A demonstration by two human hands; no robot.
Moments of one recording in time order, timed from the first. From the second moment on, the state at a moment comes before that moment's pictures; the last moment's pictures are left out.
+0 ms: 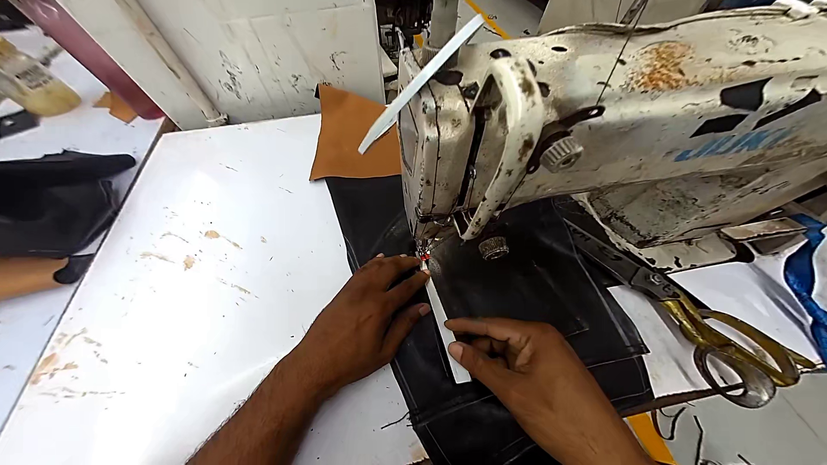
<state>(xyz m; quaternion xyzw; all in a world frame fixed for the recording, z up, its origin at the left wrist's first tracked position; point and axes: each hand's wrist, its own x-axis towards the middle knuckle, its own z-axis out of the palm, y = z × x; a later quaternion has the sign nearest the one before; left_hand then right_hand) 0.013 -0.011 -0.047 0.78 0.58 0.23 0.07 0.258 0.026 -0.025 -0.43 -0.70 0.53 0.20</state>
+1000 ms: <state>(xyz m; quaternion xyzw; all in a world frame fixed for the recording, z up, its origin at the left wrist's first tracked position) 0.015 -0.010 -0.040 0.78 0.59 0.22 0.06 0.286 0.003 -0.059 -0.25 -0.91 0.18 0.28</state>
